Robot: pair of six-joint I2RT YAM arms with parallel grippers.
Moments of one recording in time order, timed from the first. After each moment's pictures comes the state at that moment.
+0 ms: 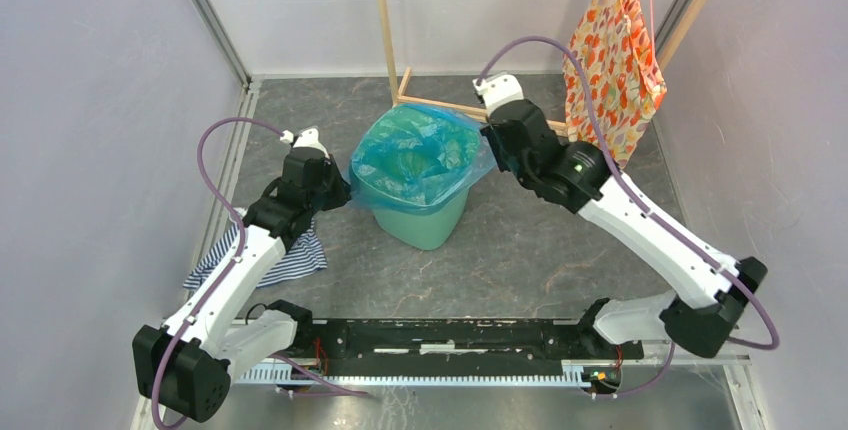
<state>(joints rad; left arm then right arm) -0.34 0.99 0.81 -0.47 -0.13 -0.53 0.84 1.37 1.54 -0.82 0.60 0.04</state>
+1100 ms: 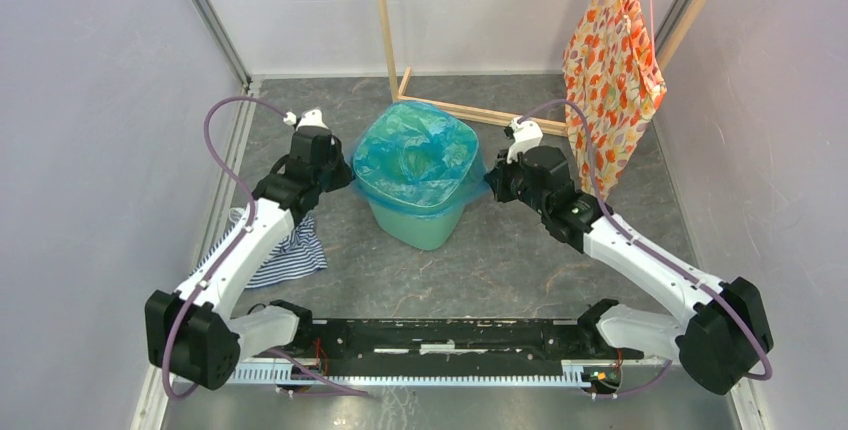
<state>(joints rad) -0.33 1.13 0.91 -0.45 -0.17 -0.53 0.60 1.15 0.79 -0.07 0.07 0.29</state>
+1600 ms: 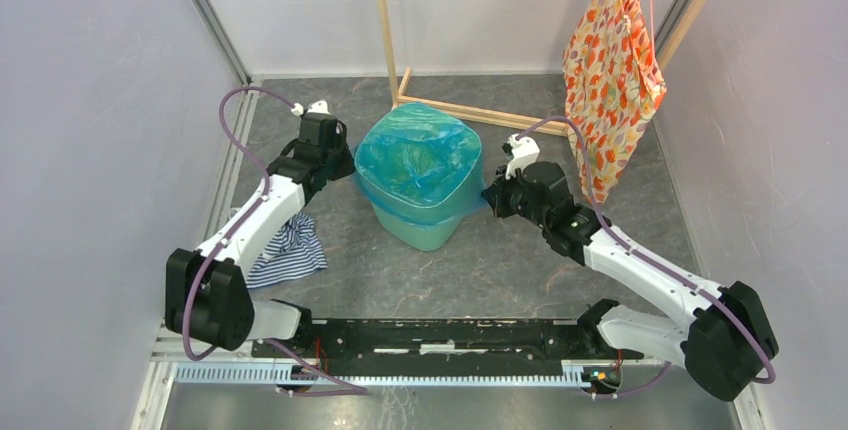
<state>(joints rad) -0.28 1.33 0.99 -0.38 -0.13 -0.53 0.63 1.10 0.67 -0.01 0.02 0.32</state>
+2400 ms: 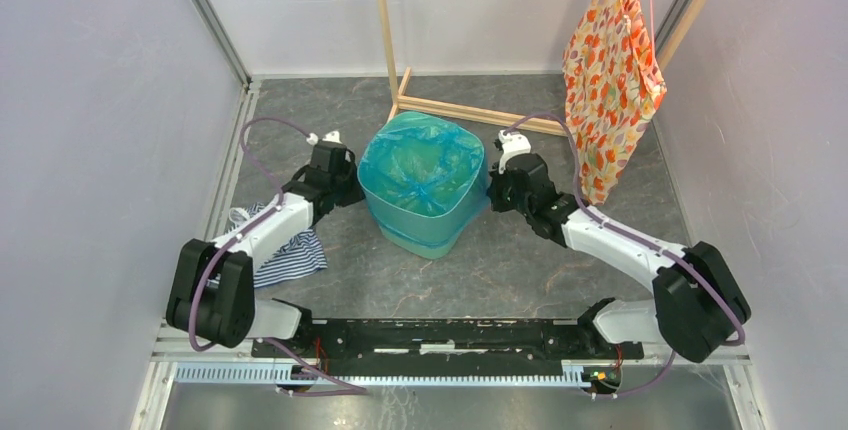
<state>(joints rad) -0.30 1.36 0.79 -0.21 -0.02 -0.57 0.61 1.29 0.71 -0.02 0.14 0.30</state>
